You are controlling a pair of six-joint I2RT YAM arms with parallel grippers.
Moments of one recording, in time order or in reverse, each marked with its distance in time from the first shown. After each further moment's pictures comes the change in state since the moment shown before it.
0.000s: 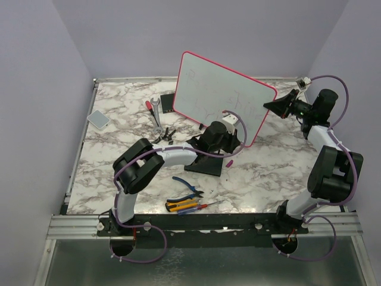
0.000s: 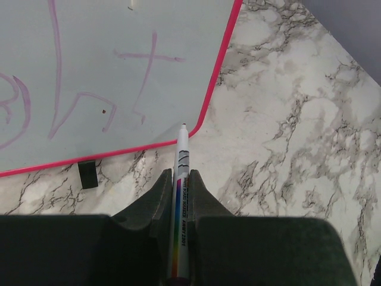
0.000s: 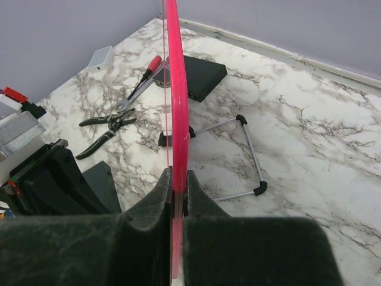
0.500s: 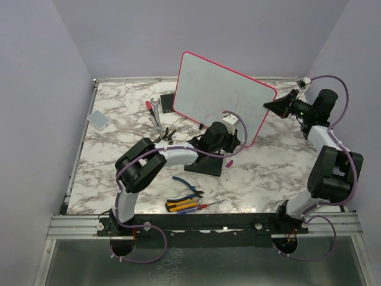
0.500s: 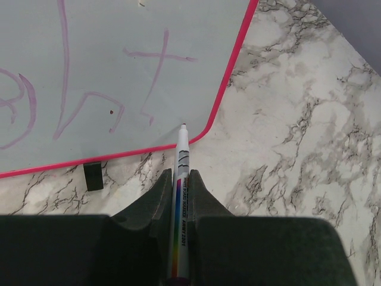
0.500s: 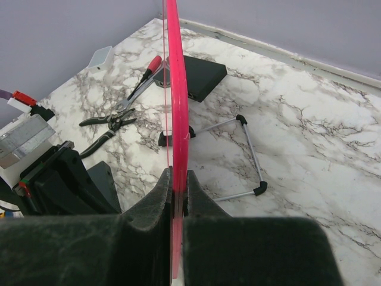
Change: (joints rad) left arm 0.000 0.023 0.013 0.015 -0.032 0.001; right arm 0.000 0.000 0.000 0.000 0.000 0.000
